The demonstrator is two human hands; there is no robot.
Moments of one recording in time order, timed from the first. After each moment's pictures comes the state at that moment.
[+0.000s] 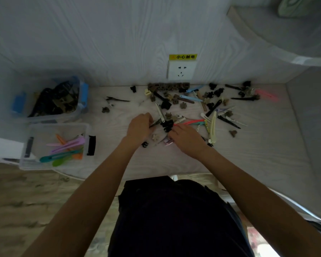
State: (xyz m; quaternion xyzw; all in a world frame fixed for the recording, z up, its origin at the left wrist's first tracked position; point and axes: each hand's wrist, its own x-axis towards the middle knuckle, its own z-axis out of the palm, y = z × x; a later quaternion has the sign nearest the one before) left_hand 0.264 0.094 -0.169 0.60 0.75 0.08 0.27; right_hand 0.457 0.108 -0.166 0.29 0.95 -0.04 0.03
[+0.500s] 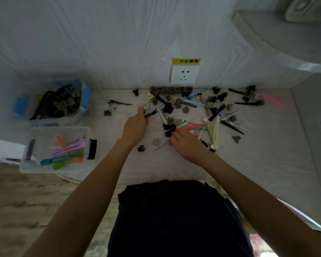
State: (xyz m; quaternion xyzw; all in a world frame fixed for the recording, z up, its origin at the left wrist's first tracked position) left_hand 0.253 0.100 -0.157 0.57 0.77 0.15 0.25; right_hand 0.457 0.111 -0.171 0.25 0.97 -0.01 0.04
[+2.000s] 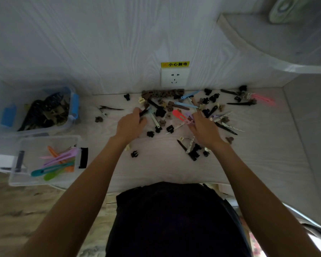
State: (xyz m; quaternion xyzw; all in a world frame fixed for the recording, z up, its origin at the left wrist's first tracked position) left_hand 0.253 0.119 -0.146 0.61 0.75 0.09 0.24; right_hand 0.494 0.161 -0.148 0.56 0.80 -0.21 0.00
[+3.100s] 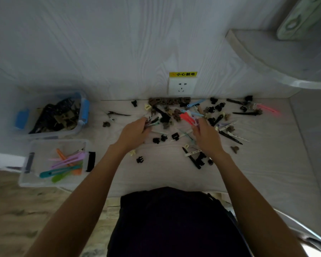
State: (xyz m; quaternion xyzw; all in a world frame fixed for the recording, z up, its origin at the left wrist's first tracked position) left_hand 0.247 0.118 -0.133 0.64 0.70 0.11 0.29; right_hand 0.483 0.159 -0.141 0.62 0.73 -0.28 -0.10
